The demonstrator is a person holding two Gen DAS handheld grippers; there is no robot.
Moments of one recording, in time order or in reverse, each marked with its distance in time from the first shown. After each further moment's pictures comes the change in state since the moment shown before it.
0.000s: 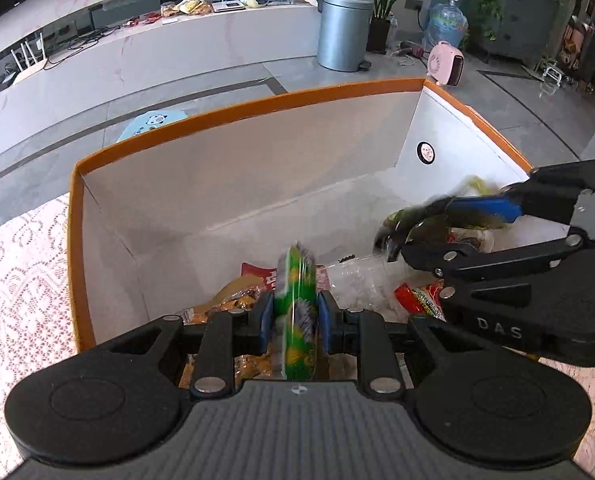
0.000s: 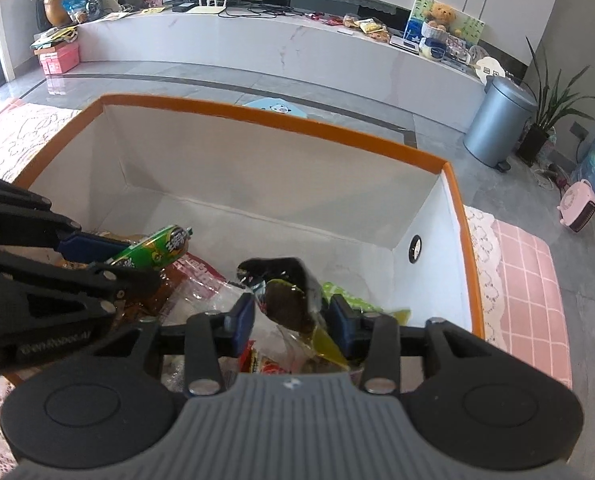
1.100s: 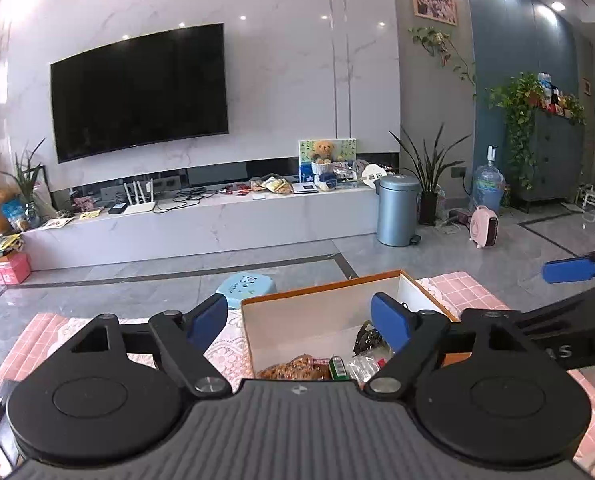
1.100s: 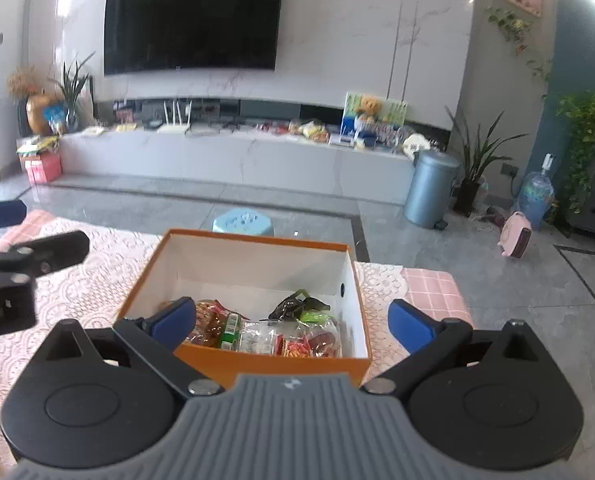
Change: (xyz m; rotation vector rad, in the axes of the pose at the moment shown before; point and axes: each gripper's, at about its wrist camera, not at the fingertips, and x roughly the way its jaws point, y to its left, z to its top) left arm -0.247 -0.061 -0.072 -0.076 -0.549 0.235; right arm -0.263 0.032 -0.065 0.146 -0.331 -0.112
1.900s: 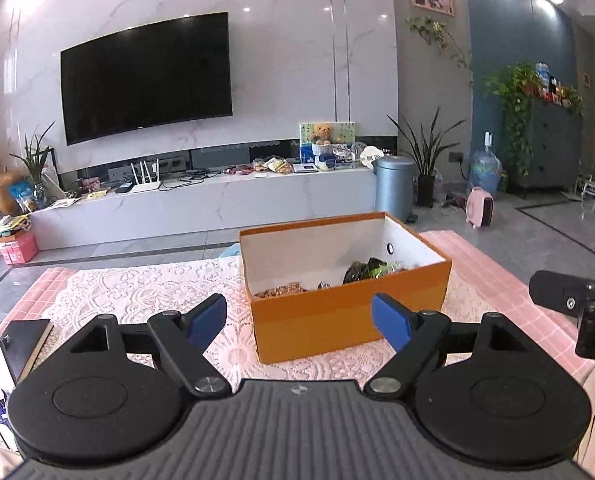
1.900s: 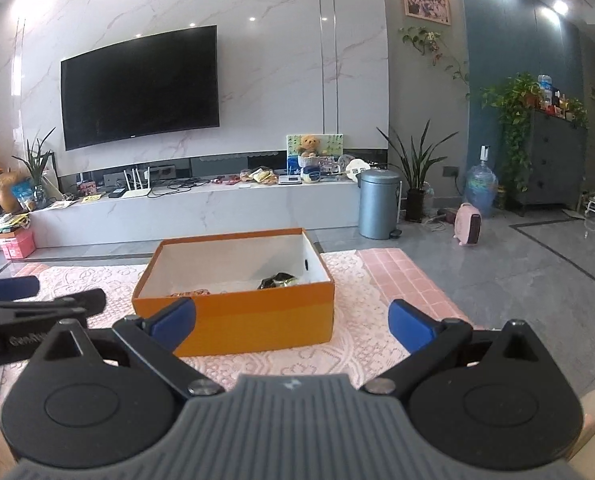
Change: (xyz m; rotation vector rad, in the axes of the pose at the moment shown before) left arm -0.041 -0.016 -0.083 0.009 0.020 0.010; right arm -0.114 0.016 -0.134 0.191 -0.170 -0.110
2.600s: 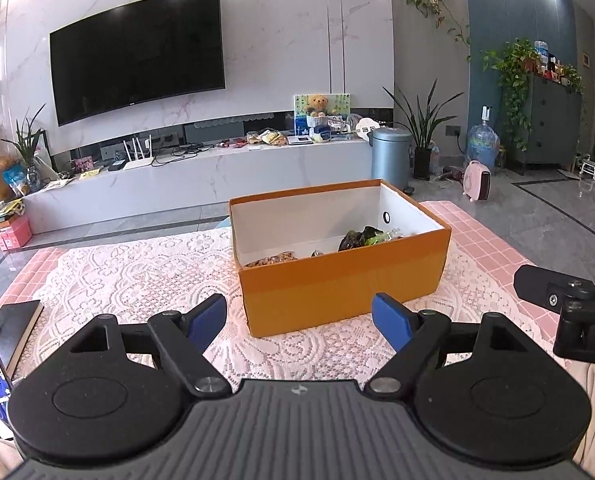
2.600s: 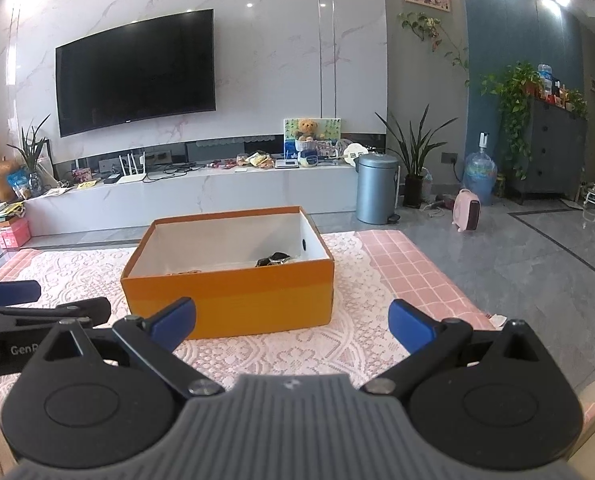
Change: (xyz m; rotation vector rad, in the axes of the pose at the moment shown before) left arm 0.008 -0.006 -0.018 0.007 0.084 -0.013; right arm 0.025 0.001 -0.014 -0.001 0.045 -0.009
